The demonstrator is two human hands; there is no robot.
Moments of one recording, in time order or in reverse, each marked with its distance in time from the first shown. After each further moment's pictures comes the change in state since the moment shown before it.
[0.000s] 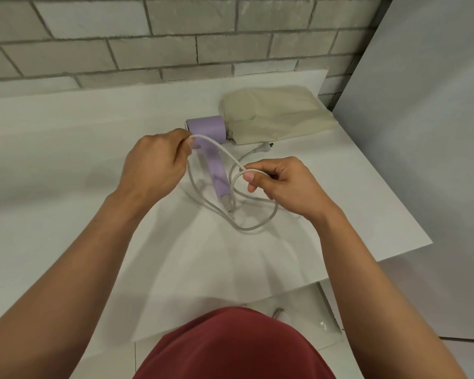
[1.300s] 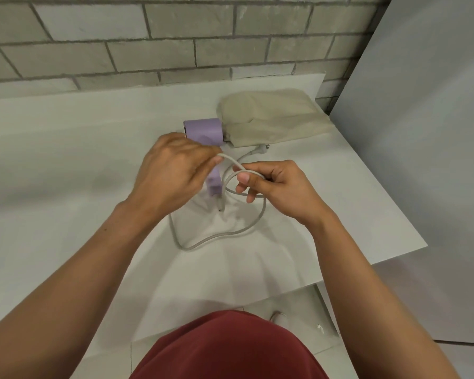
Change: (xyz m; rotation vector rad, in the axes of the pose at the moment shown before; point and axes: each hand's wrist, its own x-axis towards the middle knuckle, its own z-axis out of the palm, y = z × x) left_hand -0.007 0.019 0.010 0.073 0.115 0.389; right_hand -0.002 0.000 0.003 0.193 -0.023 -0.042
